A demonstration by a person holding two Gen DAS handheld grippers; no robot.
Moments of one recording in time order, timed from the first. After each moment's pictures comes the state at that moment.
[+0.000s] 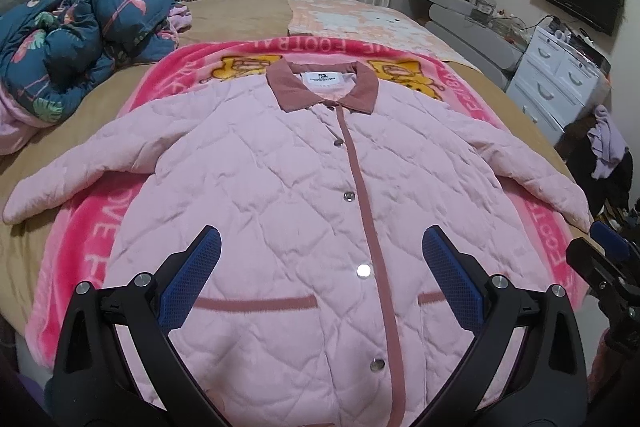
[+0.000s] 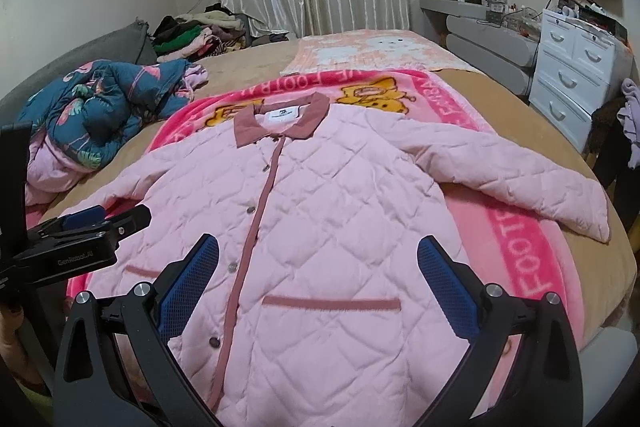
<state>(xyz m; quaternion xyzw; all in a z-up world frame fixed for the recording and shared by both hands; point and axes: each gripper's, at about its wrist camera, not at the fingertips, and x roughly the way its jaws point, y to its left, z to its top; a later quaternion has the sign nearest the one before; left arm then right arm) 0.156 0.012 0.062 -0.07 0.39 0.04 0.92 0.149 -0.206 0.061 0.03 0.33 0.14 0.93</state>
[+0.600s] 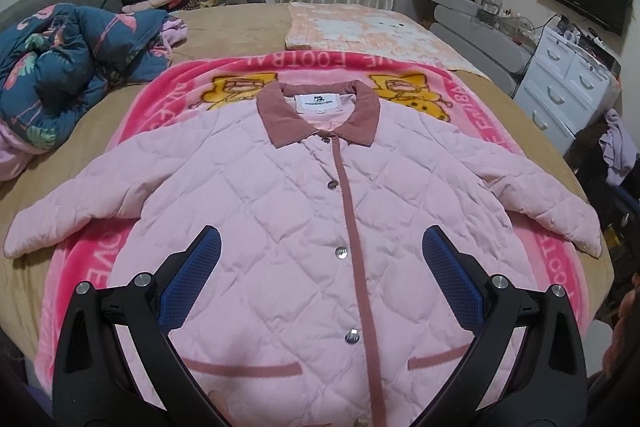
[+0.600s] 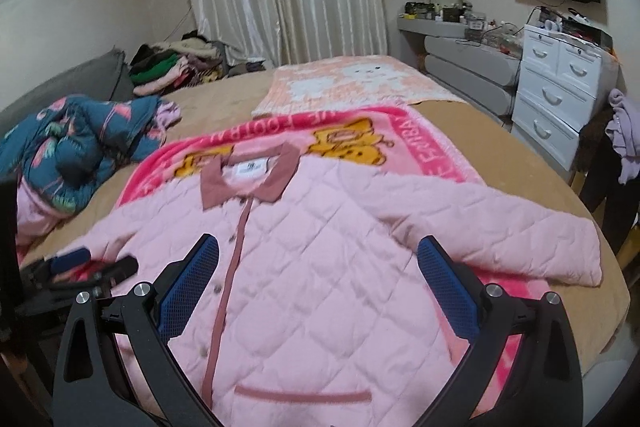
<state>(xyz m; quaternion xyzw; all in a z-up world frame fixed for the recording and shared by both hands) 0.222 -0.004 0.079 -0.06 0.39 0.05 0.92 0.230 -0.227 0.096 0.05 0.29 0.10 0.95</state>
